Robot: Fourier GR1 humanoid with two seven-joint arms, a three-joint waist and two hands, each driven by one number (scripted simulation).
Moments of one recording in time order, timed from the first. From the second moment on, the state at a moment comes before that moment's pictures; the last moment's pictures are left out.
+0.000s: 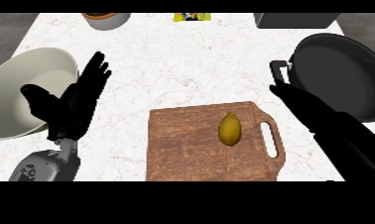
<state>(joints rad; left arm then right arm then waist) -0.17 0.28 -0.19 -1.66 0.25 0.27 0.29 -0.19 -0.70 0.39 -2.21 0.25 0.22 0.70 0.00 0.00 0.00</state>
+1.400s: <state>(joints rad) -0.13 0.20 -0.11 -1.68 0.16 0.18 0.31 -0.27 -0.27 0.53 -1.93 0.58 0.38 0.89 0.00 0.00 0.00</state>
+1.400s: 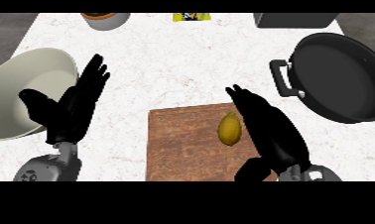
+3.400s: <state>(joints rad) -0.12 0.11 -0.05 -1.72 0.07 0.11 0.36 -0.30 -0.06 0.43 -1.41 0.91 0.37 0.62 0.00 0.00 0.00</state>
